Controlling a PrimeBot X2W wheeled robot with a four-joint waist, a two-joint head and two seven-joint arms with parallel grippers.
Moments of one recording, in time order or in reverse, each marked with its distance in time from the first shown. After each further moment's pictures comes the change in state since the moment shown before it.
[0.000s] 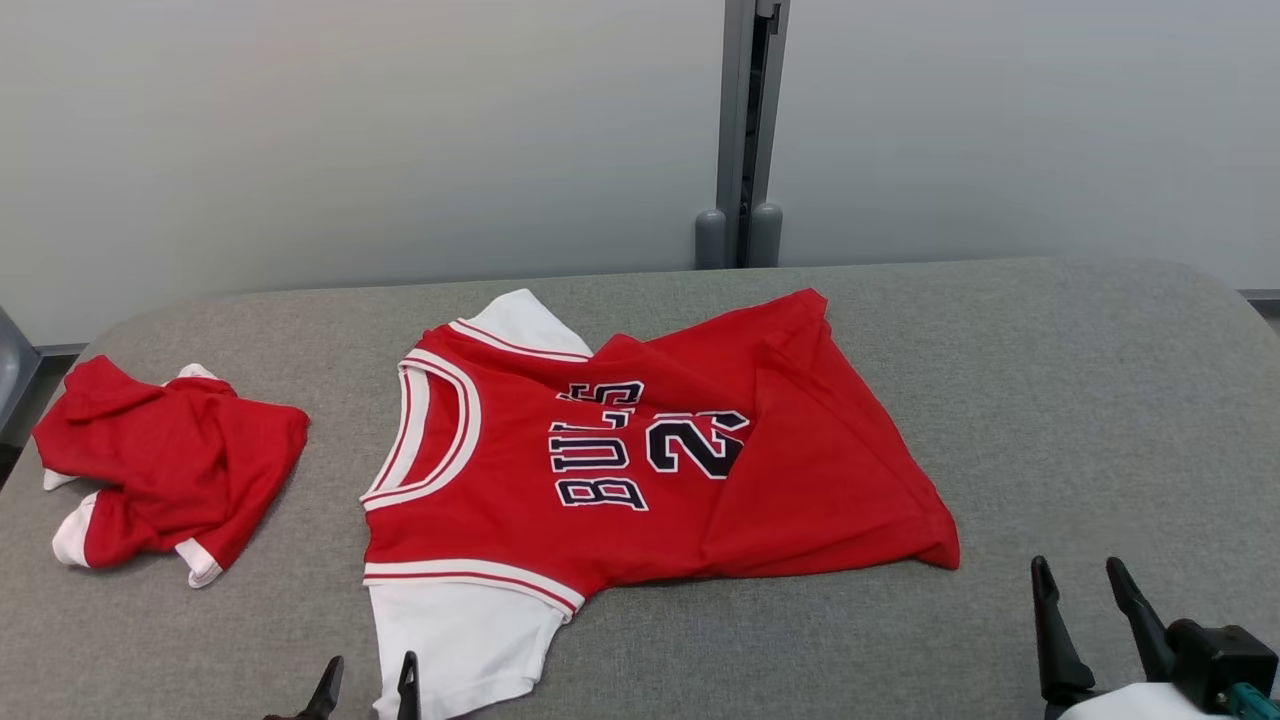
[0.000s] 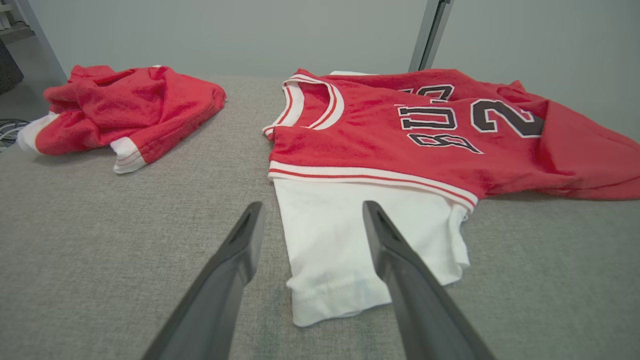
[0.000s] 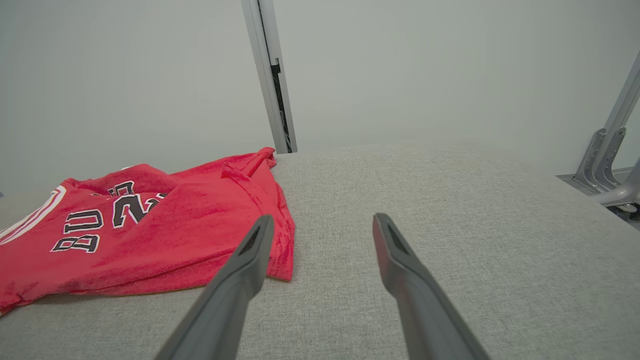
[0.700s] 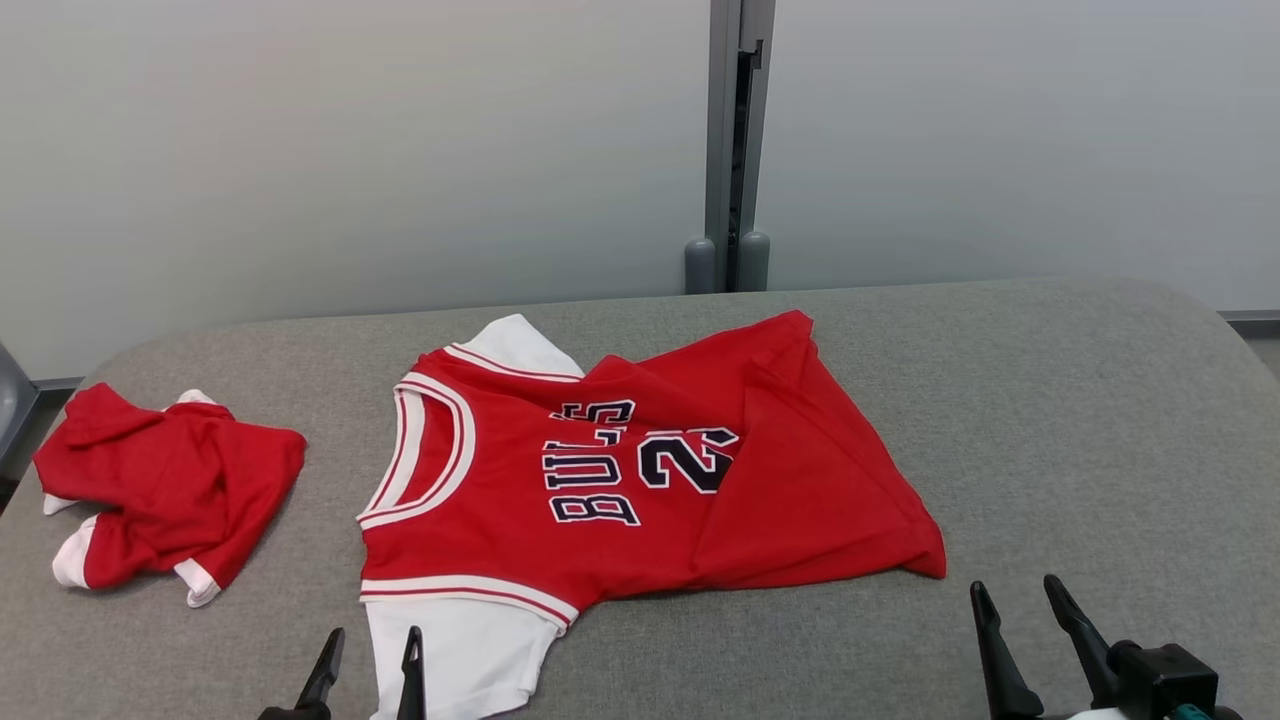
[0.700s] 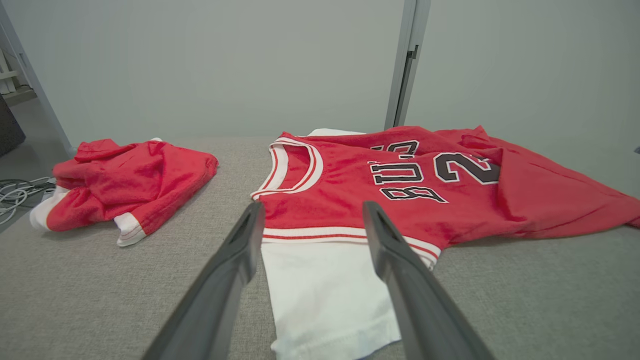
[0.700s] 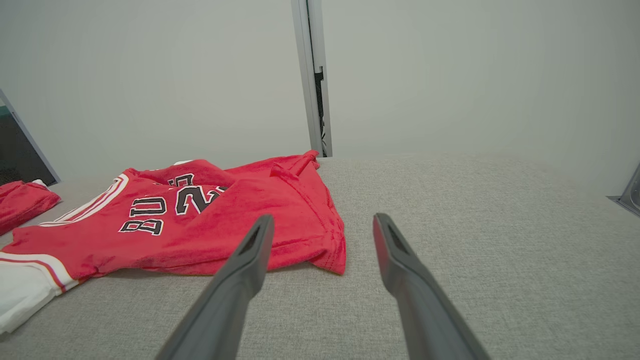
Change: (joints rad) left arm 0.040 0.000 -0.002 -0.143 0.054 0.011 0.000; right arm 0.048 0.001 0.119 -0.056 -0.007 0.000 0.000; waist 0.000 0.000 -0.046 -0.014
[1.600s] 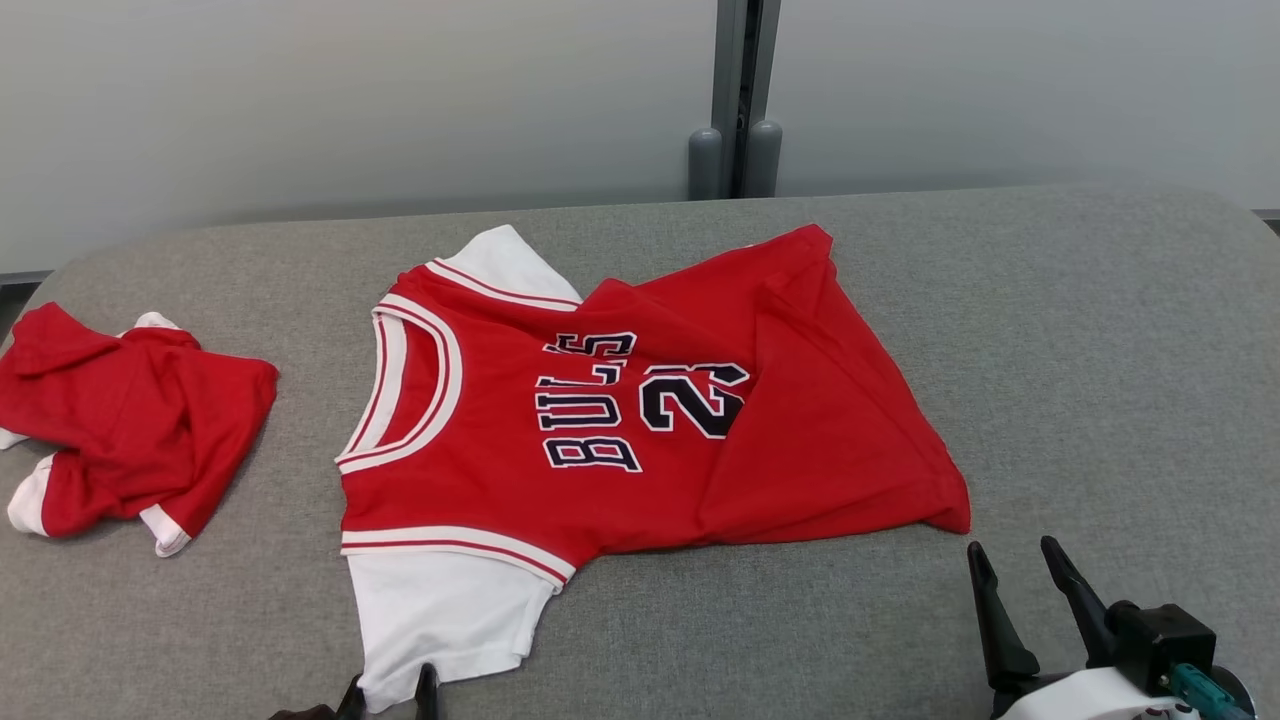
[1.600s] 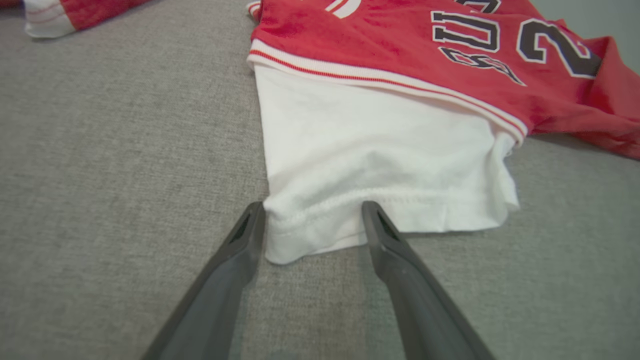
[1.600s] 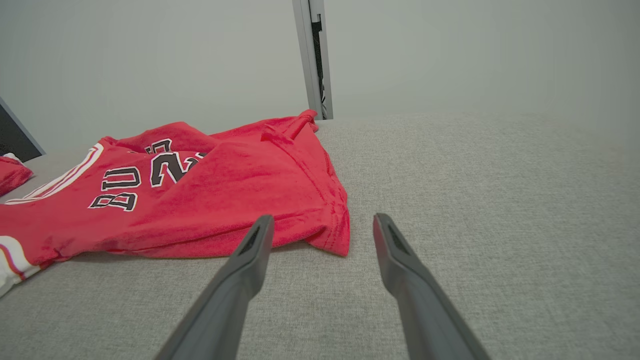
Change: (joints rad) left arm -0.113 0.000 -0.073 0.310 -0.226 -0.003 0.000; right arm -0.069 0.000 0.006 0.030 0.011 0.000 0.000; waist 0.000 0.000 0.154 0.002
